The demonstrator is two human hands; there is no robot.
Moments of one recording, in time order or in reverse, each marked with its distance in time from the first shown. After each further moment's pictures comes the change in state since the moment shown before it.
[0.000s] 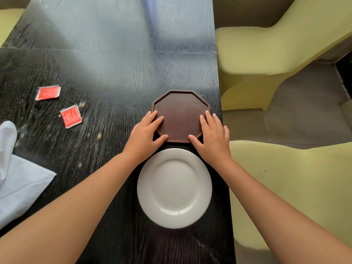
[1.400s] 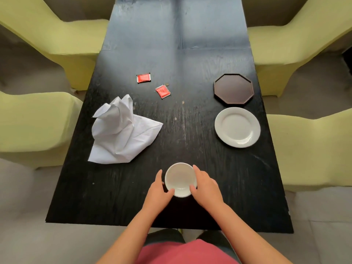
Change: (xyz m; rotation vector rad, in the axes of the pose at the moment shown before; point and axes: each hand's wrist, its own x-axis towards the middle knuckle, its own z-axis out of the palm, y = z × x) left_hand -0.380 -0.089 -0.117 -0.390 -0.344 -0.619; right_hand -0.311 -0.274 0.024 0.148 -0.448 0.173
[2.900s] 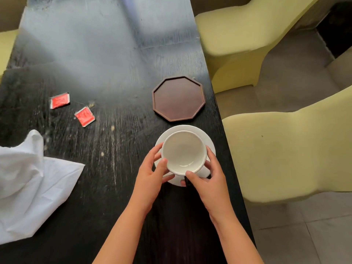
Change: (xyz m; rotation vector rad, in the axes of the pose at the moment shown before) left_hand 0.133 0.213 0.093 -0.646 -0.050 0.380; right_hand 0.104 0.151 -0.125 1.207 0.373 -0.020
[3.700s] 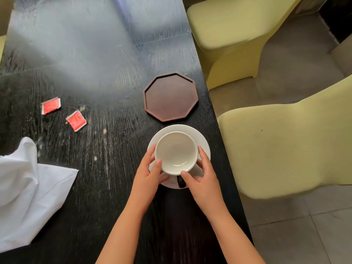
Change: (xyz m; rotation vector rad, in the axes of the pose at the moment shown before) left_hand 0.010 -0.005 0.012 0.098 0.018 -0.052; right_hand 0.014 0.014 -0.006 -0.176 -0.037 0.073
